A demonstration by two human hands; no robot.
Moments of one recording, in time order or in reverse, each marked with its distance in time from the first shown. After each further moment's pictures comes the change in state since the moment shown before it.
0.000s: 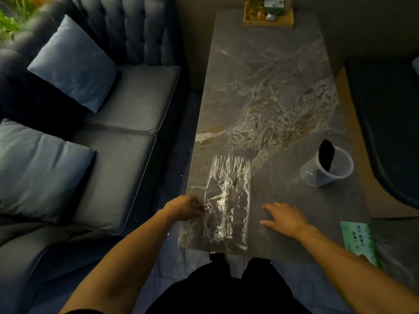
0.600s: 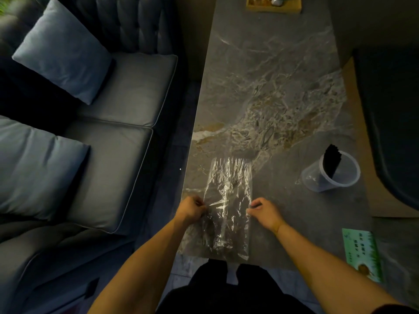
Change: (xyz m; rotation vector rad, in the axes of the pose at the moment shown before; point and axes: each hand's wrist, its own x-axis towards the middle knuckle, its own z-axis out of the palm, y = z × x) left_hand 0.025 0.035 0.023 -0.522 0.211 -0.173; right_hand 0.050 -0.029 0.009 1.062 0.065 0.261
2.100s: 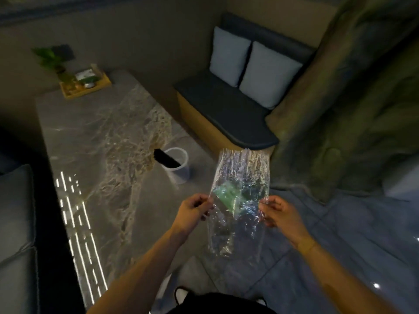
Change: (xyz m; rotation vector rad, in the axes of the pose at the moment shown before) left_hand -0.178 0.210 0.172 -0.275 -0.496 0.628; right_hand -0.273 0.215 -0.138 0.840 0.740 -0.137
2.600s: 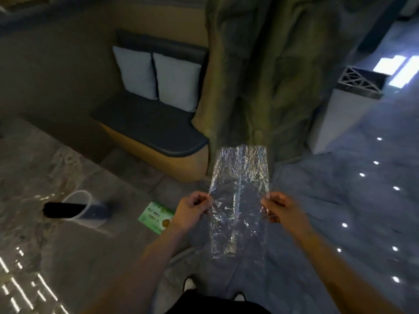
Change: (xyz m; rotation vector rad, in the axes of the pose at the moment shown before) left_hand 0.028 0.049 0.241 0.258 -0.351 0.112; right_hand -0.049 0.050 -0.228 0.167 0.371 0.027
